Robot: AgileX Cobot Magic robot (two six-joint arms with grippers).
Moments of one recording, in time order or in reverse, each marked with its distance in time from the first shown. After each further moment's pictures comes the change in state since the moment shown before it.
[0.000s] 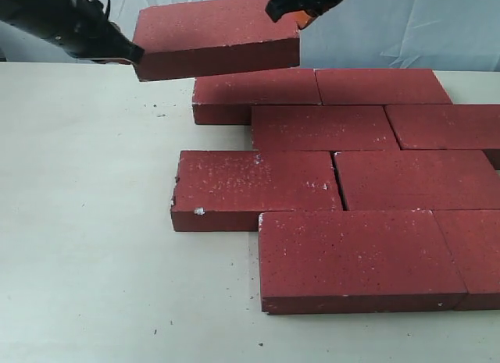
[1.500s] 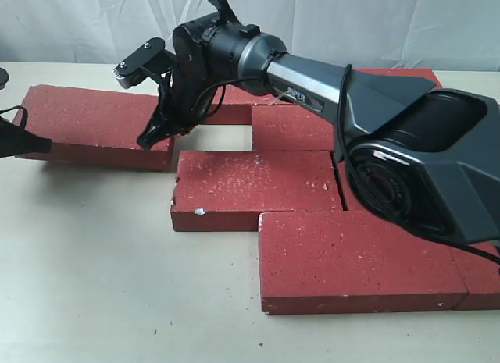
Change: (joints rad) left arm 0.187 -0.022 0.612 -0.098 -0.802 0.027; right arm 0.326 0.306 0.006 -0.010 -0.302 0.066
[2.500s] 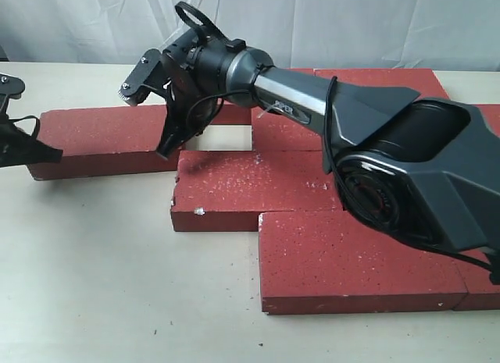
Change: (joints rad) left arm -0.010 0.021 0.000 0.044 0.024 -0.001; right arm 0.022 0.024 0.000 -0.300 0.017 0.042
